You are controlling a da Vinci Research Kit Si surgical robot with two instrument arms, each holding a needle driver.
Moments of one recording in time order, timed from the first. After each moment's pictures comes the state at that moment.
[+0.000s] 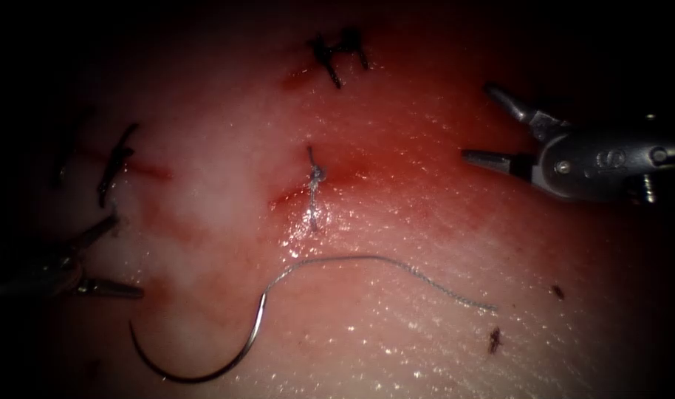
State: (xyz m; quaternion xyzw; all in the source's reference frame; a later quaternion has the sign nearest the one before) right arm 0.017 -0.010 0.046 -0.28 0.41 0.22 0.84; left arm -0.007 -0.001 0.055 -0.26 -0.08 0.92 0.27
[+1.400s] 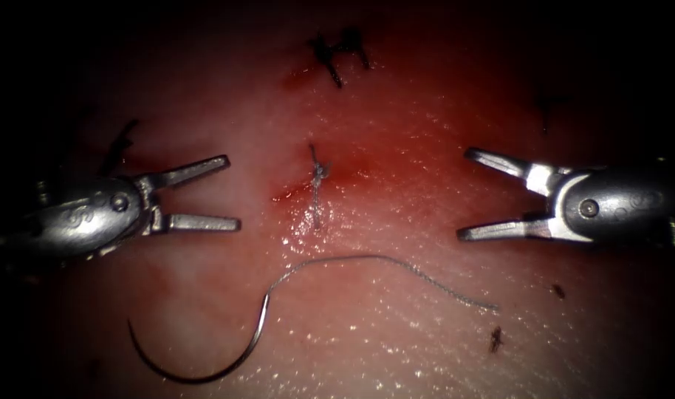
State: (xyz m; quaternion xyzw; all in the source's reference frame) right arm 0.016 -0.013 0.044 -0.05 0.53 0.16 0.83; left arm -0.019 0.008 0.046 -0.56 -0.07 0.81 0.16
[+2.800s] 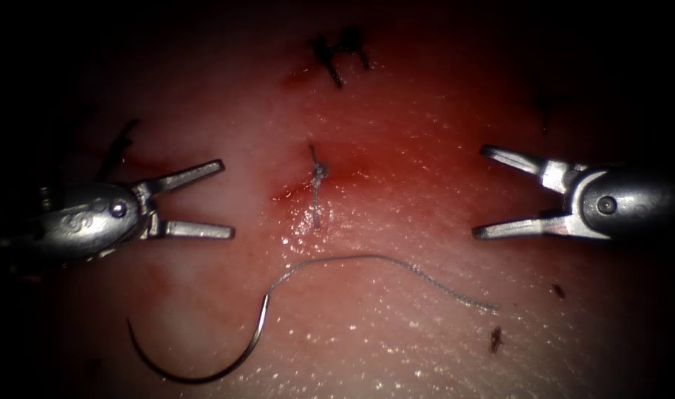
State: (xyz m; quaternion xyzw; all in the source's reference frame) right arm 0.015 -0.013 0.043 -0.05 0.52 0.16 0.84; left arm -0.018 0.007 0.047 -0.54 -0.06 0.82 0.16
